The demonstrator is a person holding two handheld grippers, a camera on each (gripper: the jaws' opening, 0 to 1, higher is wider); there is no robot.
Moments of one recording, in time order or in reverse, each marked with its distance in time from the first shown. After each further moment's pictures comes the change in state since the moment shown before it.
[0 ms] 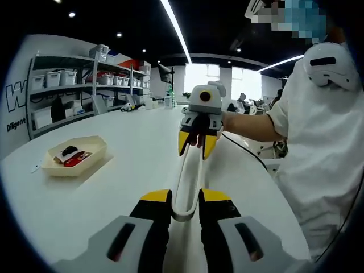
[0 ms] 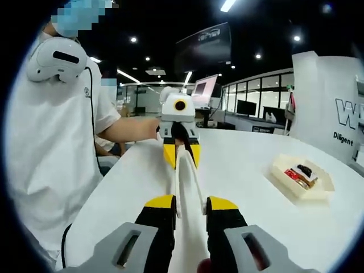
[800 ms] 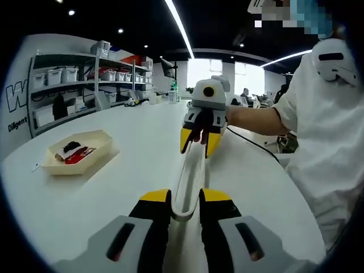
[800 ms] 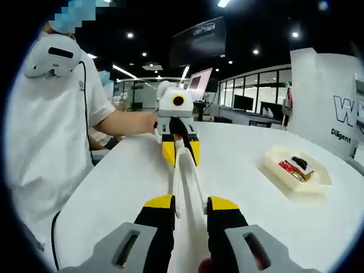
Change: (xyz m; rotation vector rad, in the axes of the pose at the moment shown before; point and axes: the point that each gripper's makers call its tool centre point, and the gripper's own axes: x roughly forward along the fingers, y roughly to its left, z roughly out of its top) left arm 0.013 0.026 -0.011 -0.001 0.038 0.019; right arm 0.001 -0.023 -0.017 0.004 0.038 -0.019
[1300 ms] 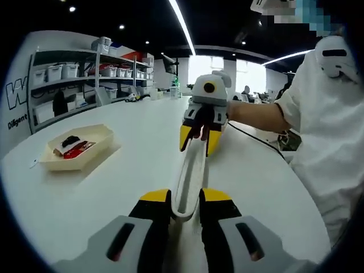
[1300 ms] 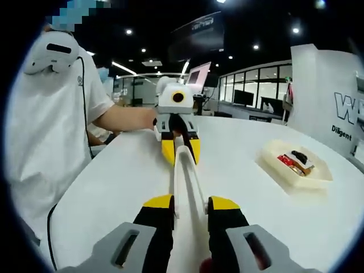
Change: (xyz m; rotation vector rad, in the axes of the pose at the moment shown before) left arm 0.007 0.009 -0.009 -0.012 0.026 0.003; right arm 0.003 -0.008 -0.011 0.010 0.036 0.006
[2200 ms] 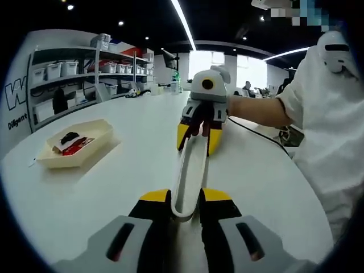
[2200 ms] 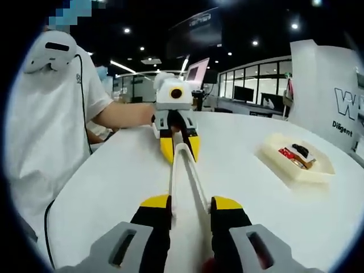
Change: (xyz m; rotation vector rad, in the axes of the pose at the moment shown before) left arm 0.006 0.002 -0.006 0.006 0.036 0.006; right arm 0.003 -0.005 -0.011 0.017 0.027 0.009
